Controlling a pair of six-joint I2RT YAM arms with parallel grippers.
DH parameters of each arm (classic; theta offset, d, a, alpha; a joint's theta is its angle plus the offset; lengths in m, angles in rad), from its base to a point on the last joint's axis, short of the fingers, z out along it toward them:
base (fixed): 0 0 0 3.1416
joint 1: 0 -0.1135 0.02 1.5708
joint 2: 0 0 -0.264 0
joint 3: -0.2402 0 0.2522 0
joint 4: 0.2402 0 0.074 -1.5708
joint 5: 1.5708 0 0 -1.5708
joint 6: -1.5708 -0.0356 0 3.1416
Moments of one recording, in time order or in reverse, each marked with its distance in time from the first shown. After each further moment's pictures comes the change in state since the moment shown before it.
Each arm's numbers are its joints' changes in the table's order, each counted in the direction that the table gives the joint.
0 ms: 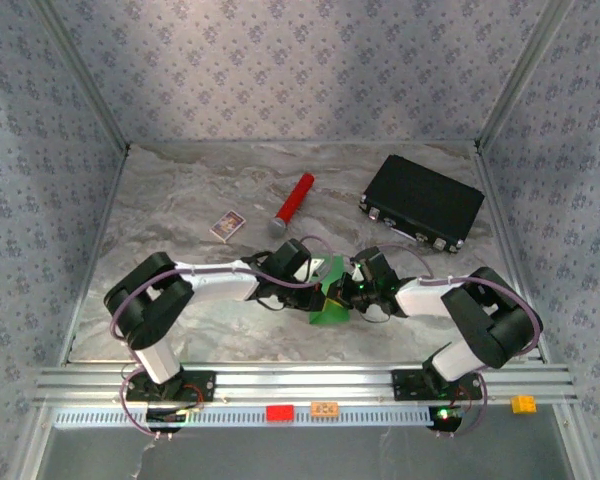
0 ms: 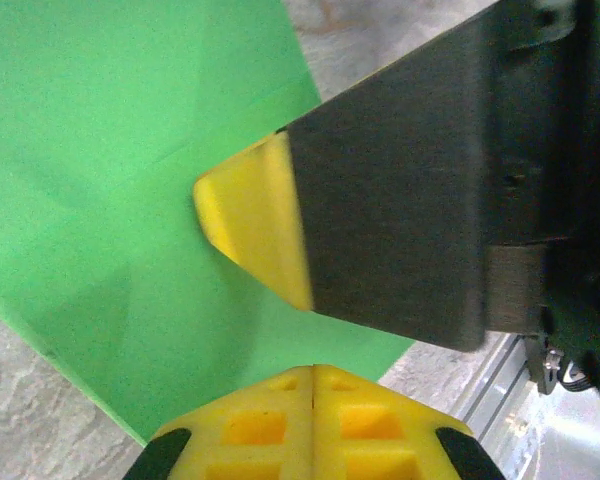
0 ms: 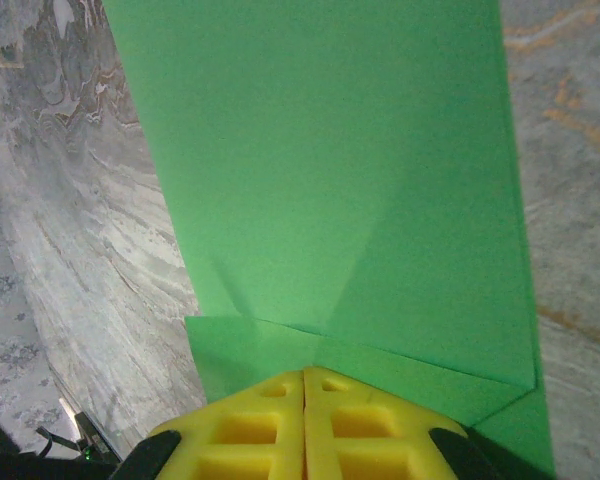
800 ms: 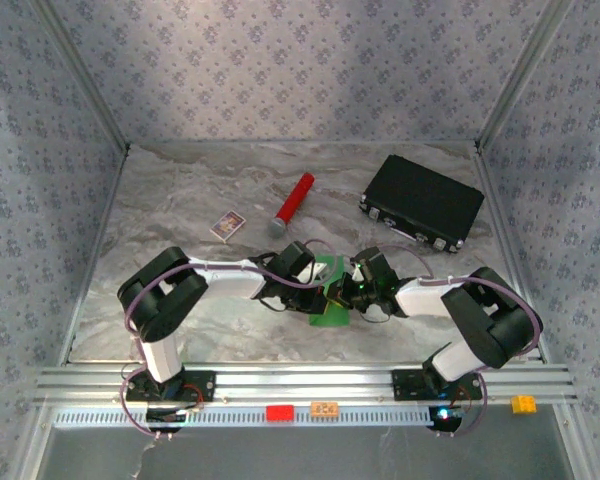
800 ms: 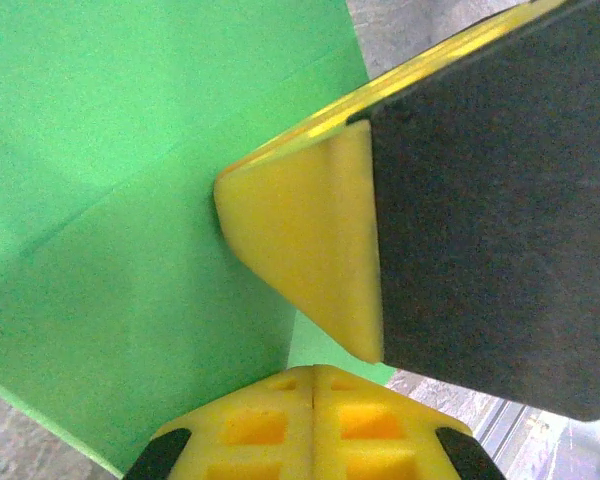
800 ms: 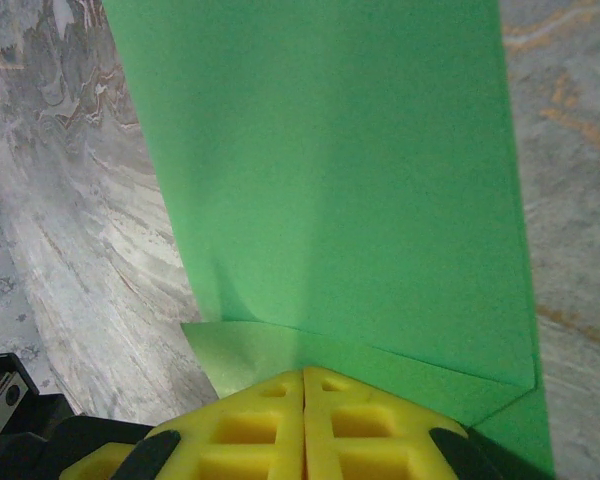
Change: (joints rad) left arm 0.000 0.072 -0.020 -0.005 0.029 -0.008; right arm 0.000 0.000 0.001 0.000 0.000 -0.003
